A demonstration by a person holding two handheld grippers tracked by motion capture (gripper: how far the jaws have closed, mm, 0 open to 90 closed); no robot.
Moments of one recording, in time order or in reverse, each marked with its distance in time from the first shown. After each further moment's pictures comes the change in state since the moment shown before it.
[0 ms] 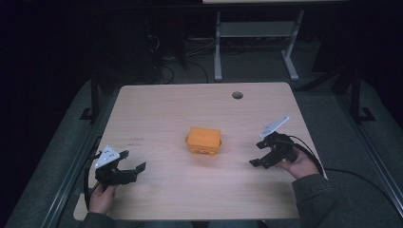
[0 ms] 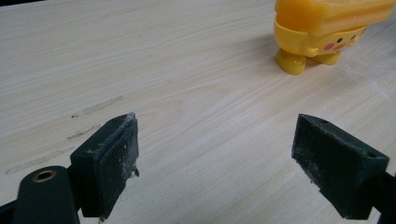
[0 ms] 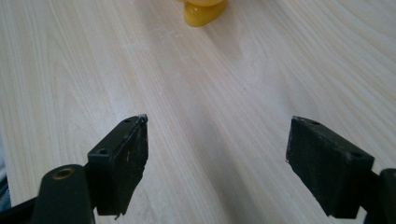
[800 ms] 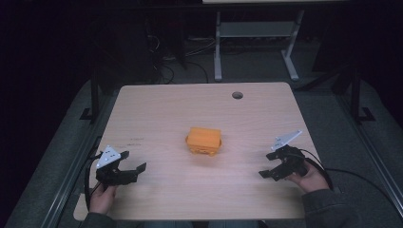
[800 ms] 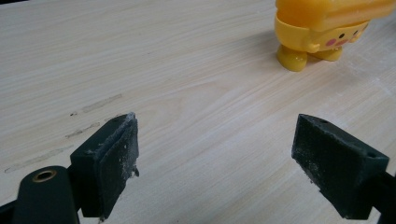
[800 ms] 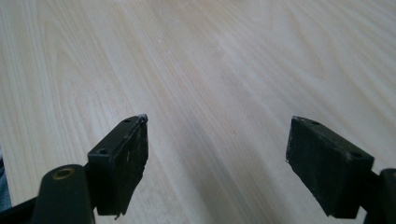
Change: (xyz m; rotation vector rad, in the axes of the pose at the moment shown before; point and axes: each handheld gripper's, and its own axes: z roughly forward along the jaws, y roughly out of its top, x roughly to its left) left arm -0.001 -0.001 0.001 0.003 0.001 0.005; right arm 0.005 -0.051 0.001 -0.011 -0.005 0.063
